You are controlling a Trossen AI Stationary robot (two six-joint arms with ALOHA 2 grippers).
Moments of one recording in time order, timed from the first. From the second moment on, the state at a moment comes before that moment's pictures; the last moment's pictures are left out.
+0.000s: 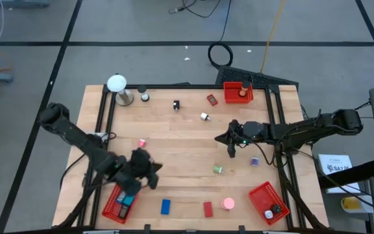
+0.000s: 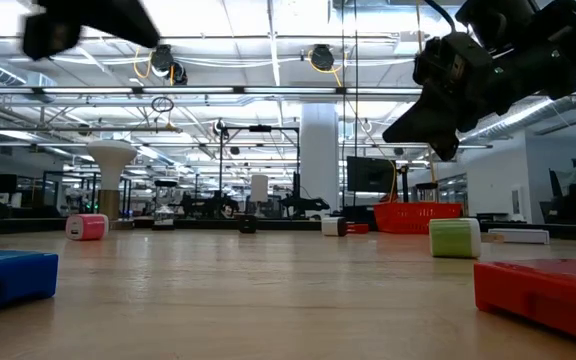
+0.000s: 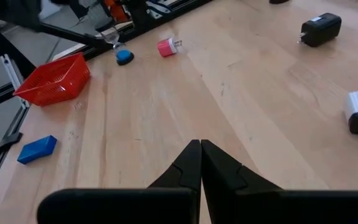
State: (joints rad) left arm -0.64 1.39 0.99 -0.50 -0.74 -1.29; right arm -0.01 1.12 0.37 0.37 0.06 0.42
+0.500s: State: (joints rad) left arm -0.09 1.30 0.78 0.06 -0.08 -0.35; right arm -0.02 1.12 0.37 0.44 0.35 0.61
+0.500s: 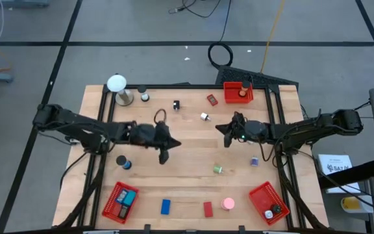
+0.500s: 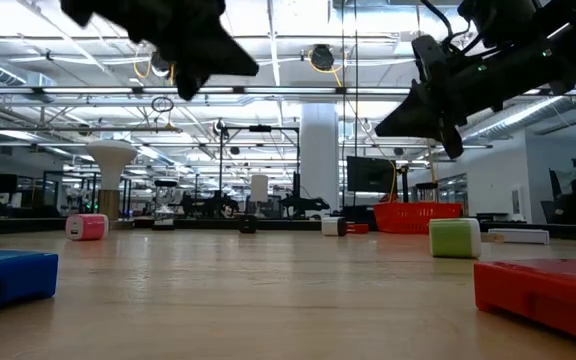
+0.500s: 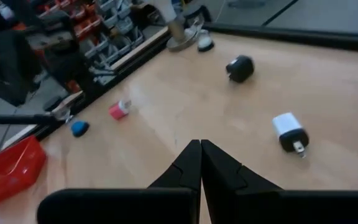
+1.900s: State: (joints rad) left arm 0.53 1.60 1.39 -0.85 -0.07 -0.20; right arm -0.07 1.12 0.60 -0.03 0.18 0.51
